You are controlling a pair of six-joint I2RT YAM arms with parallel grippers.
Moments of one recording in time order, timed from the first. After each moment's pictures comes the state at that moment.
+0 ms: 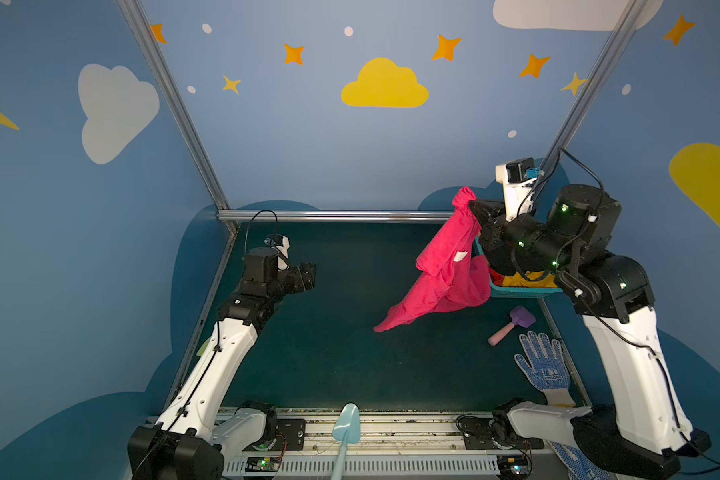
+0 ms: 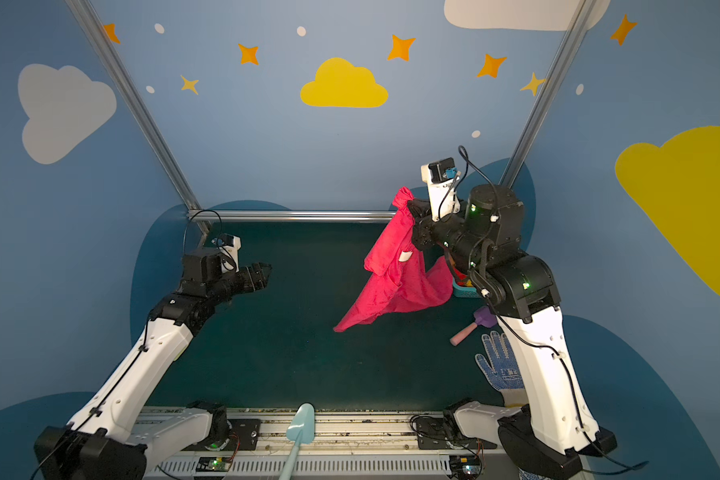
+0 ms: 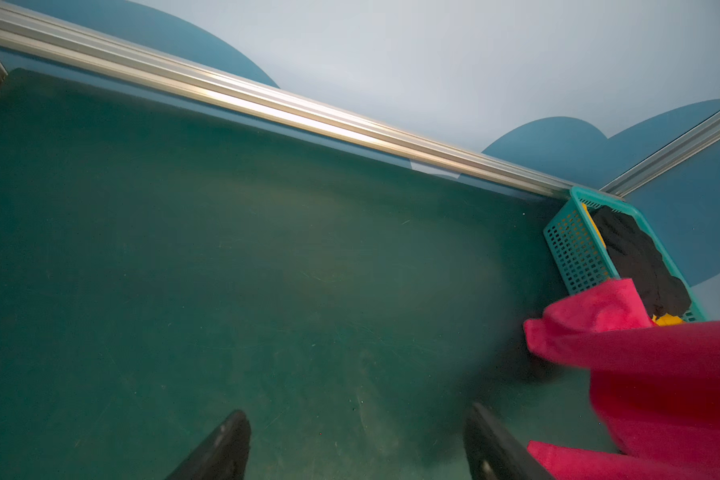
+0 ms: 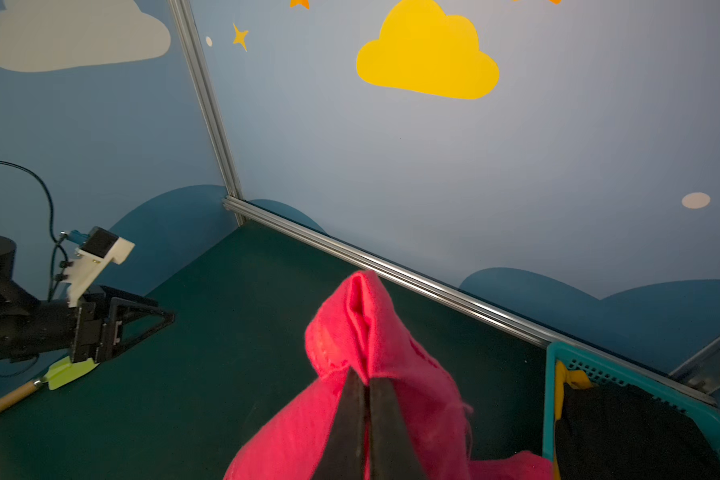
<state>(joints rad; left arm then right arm) -0.15 1.10 1.00 -0.44 0.15 -0.35 0.48 1.27 1.92 -0.84 -0.08 -0.04</state>
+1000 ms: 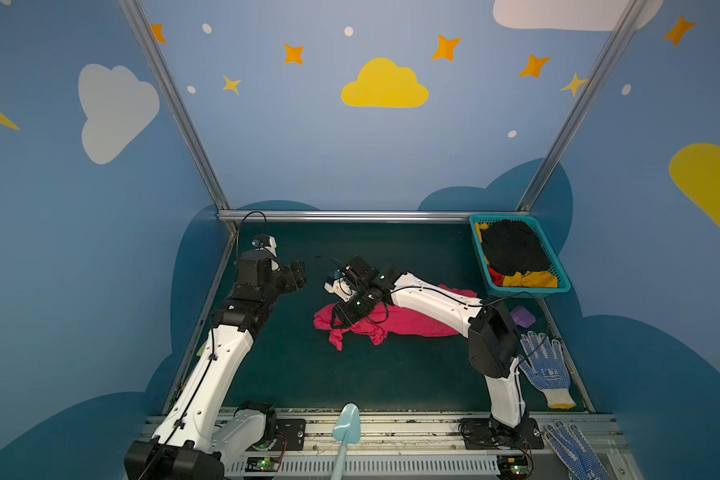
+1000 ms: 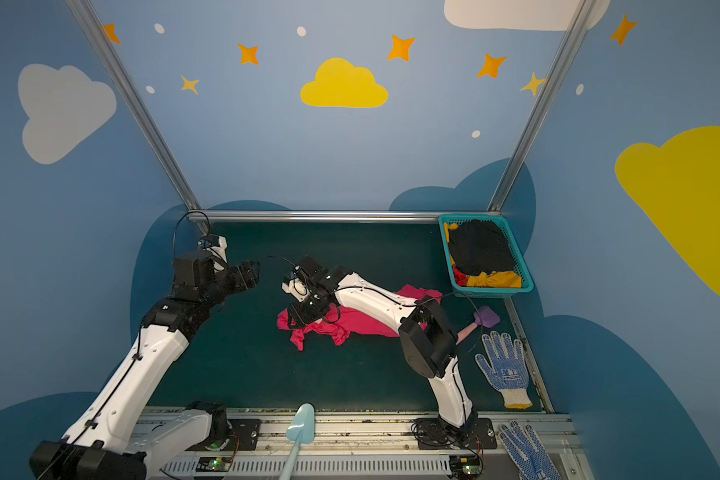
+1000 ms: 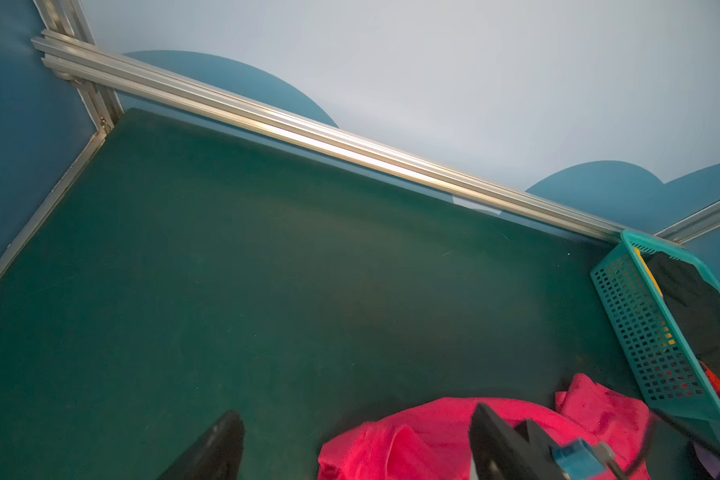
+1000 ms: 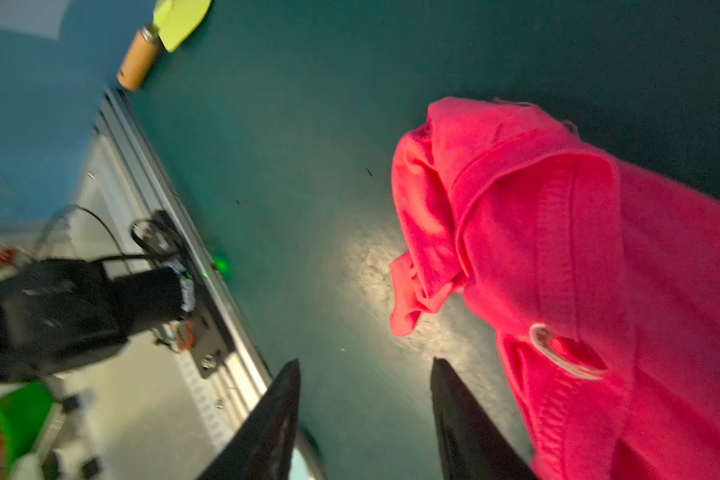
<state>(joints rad) -0.12 1.05 0.98 -0.44 0.03 -0.36 0.95 2.03 1.75 -0.81 -0.41 0.26</state>
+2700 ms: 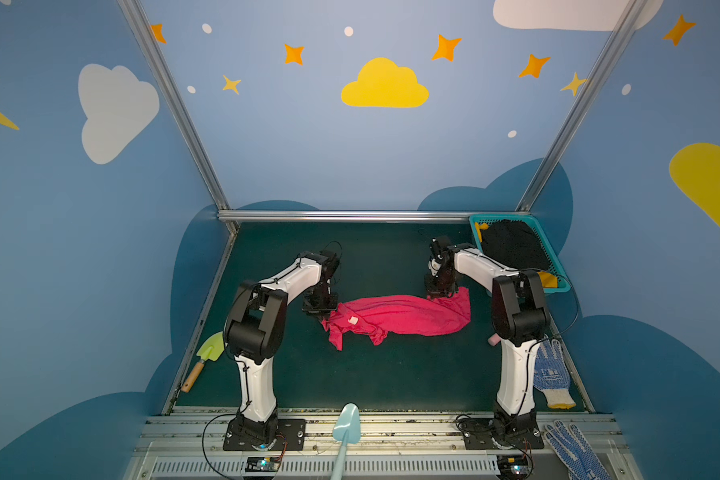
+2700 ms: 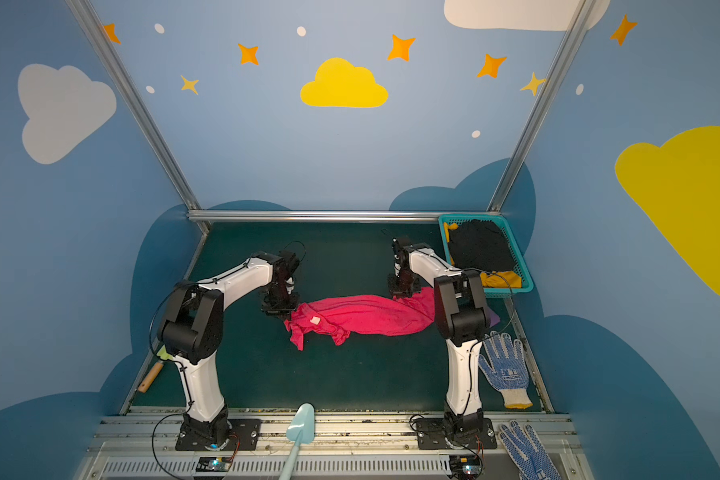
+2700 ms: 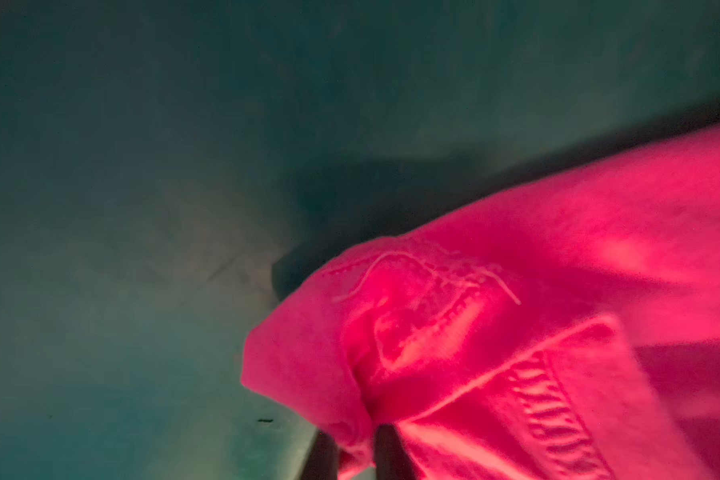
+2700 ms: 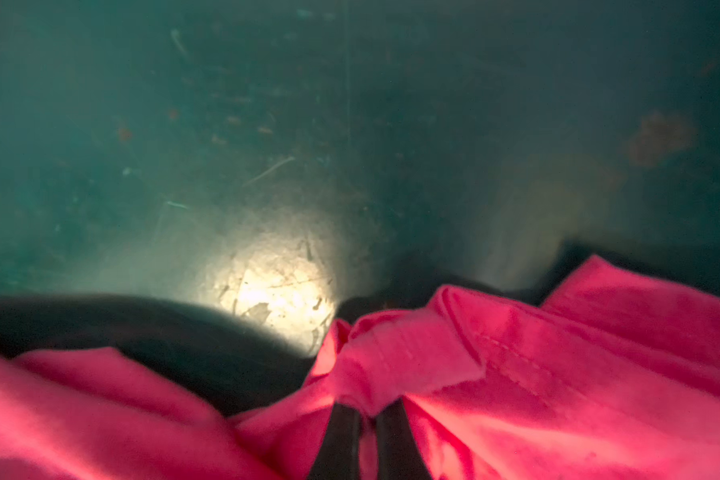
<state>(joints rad) -0.34 1.94 1.42 -1.09 0.06 -0.33 0.32 2.10 1.59 -0.92 -0.06 0.22</state>
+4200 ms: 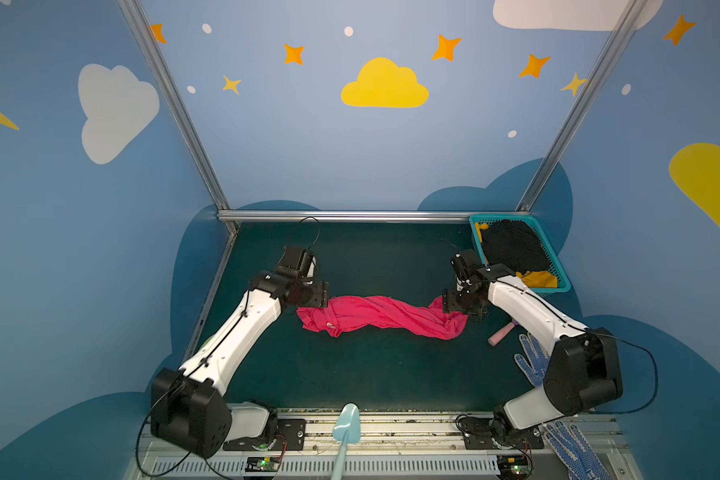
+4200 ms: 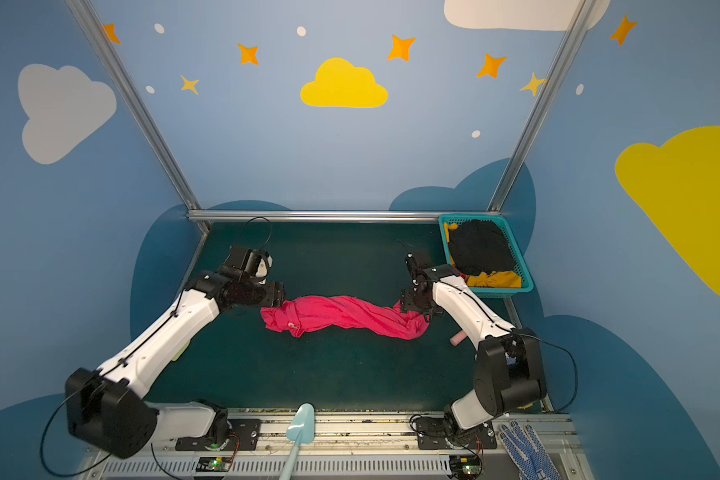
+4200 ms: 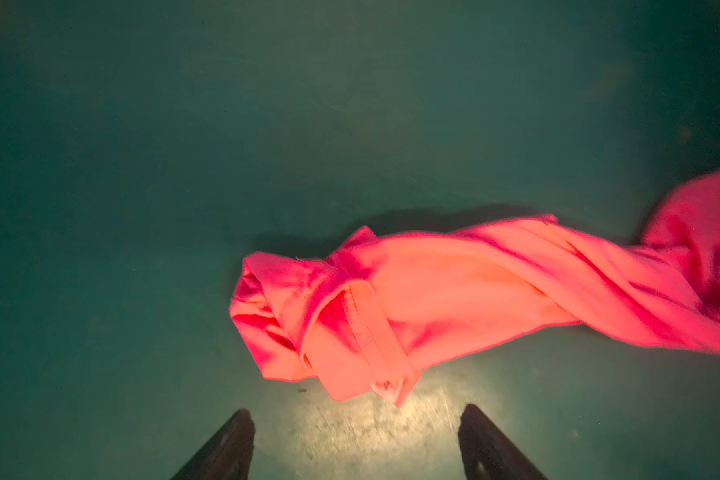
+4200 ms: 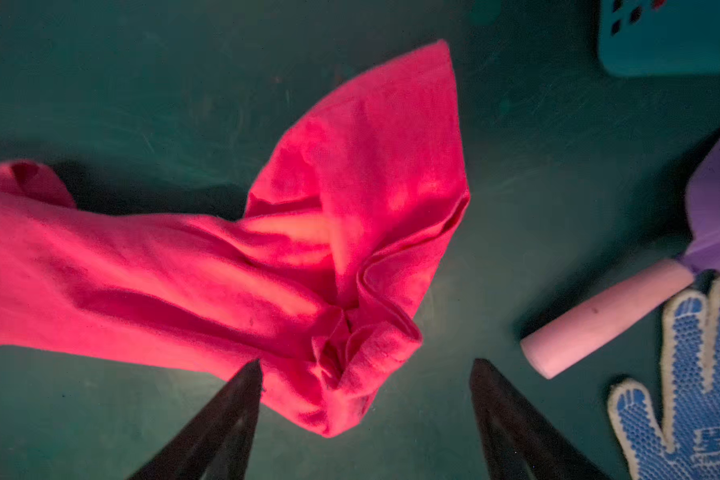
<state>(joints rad) -0.31 1.42 1.22 -0.86 0.00 -0.30 0.35 1.54 1.20 -0.95 0.13 0.38</state>
